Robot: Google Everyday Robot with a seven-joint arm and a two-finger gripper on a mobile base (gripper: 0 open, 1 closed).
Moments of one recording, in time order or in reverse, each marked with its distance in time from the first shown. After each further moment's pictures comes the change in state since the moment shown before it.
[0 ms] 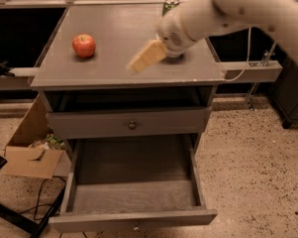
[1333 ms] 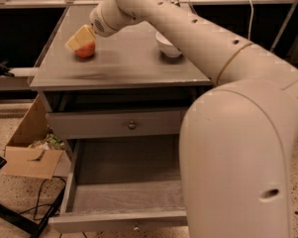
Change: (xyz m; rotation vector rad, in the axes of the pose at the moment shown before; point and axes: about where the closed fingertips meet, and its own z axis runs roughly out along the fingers) arm -0.098 -0.062 0.207 0.050 -0.045 0.135
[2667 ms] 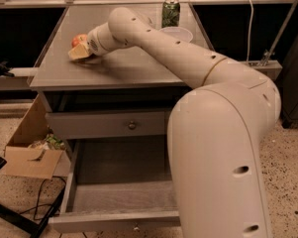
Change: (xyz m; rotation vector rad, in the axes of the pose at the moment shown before) arm 0.035 -0.001 0.077 -0.006 -0.057 0.146
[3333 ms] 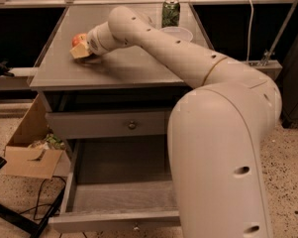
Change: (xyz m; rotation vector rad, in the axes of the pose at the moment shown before) arm -0.001 0.001 -0.001 0.000 0.002 -0.005
